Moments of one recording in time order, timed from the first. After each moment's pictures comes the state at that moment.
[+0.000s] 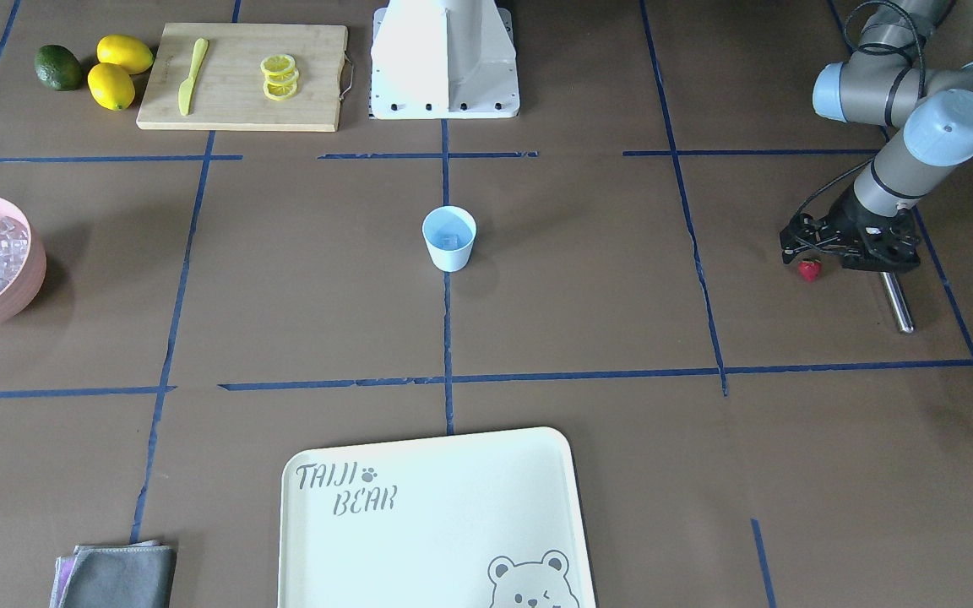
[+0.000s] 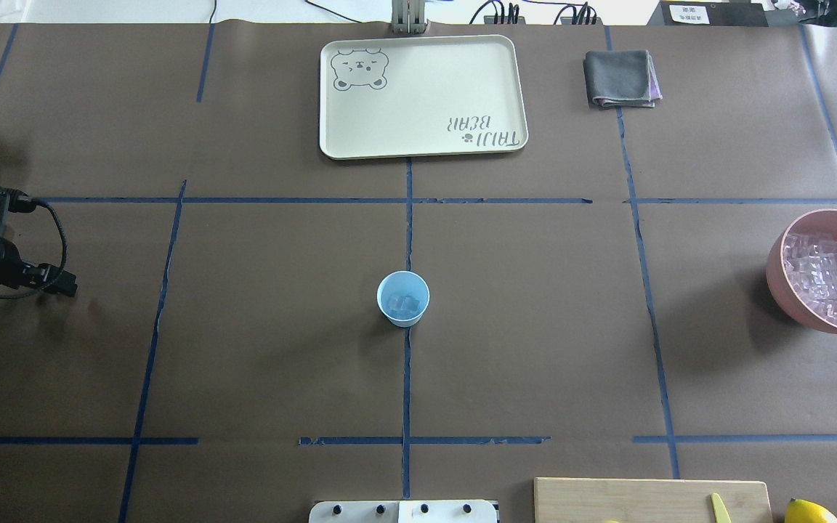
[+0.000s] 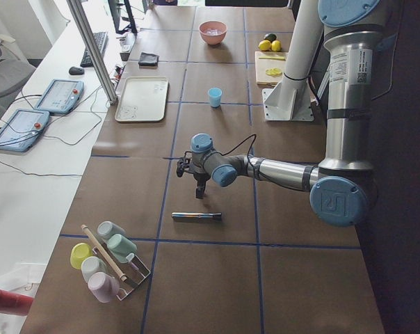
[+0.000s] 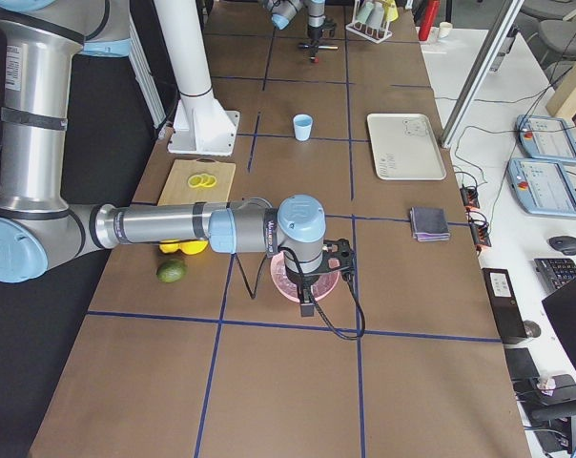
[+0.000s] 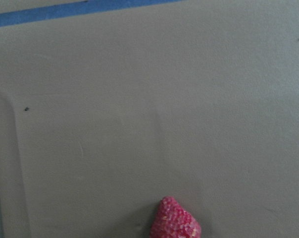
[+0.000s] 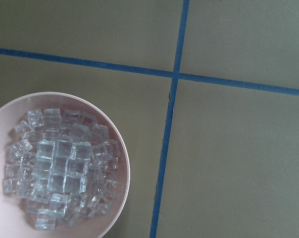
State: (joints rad) left arm -0.88 -1.54 -1.65 -2.12 -2.11 -0.75; right arm 1.59 -1.74 1.85 -1.61 2.34 -0.09
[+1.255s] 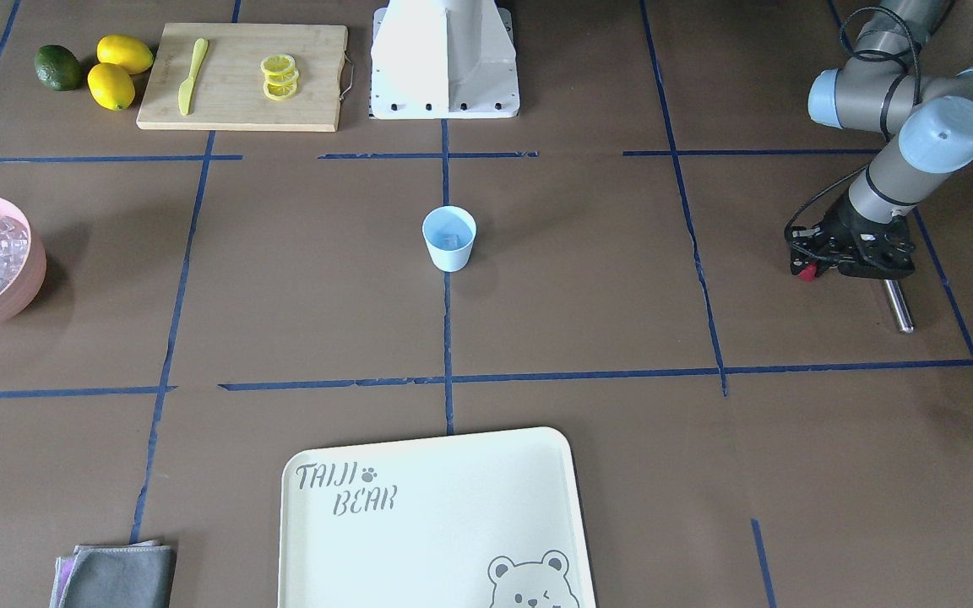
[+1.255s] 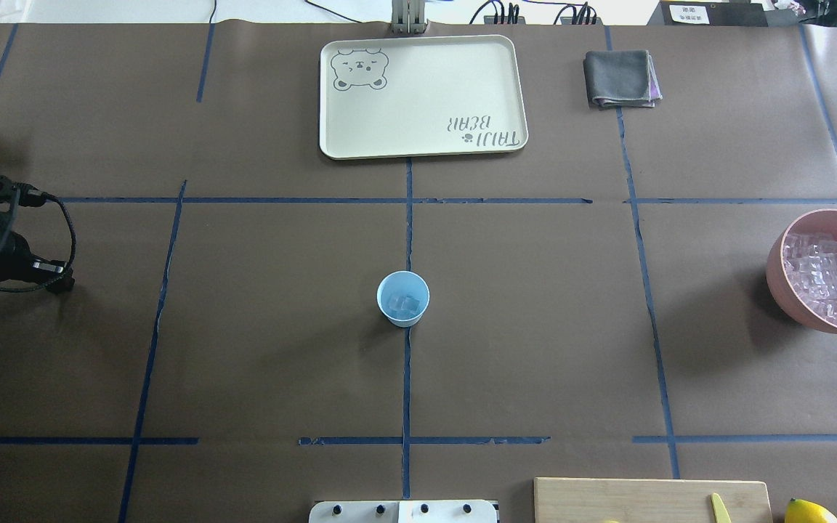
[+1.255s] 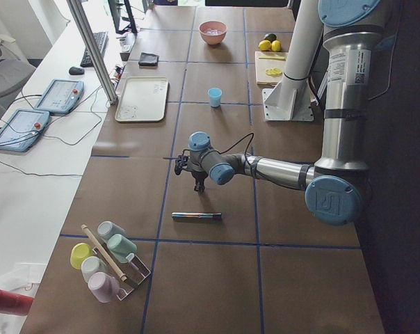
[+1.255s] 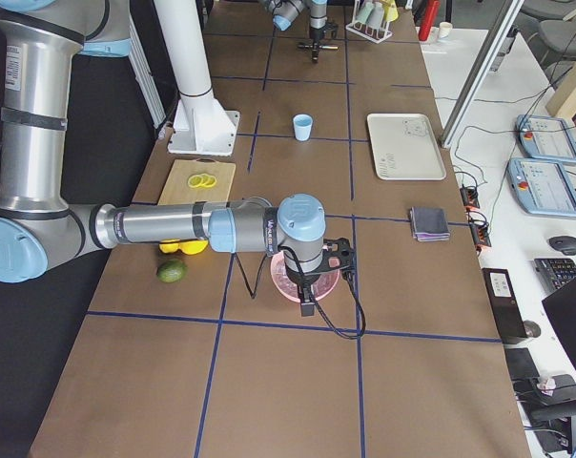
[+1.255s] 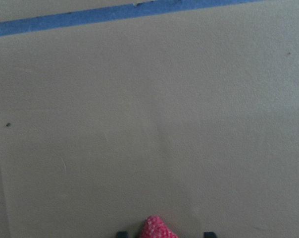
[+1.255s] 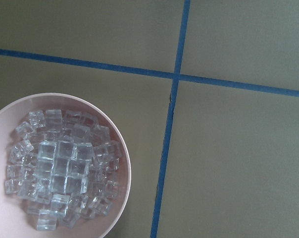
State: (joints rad) left arm -0.88 -1.56 -1.64 -2.12 -2.11 -0.75; right arm 1.59 -1.74 1.85 -1.61 2.35 -0.09
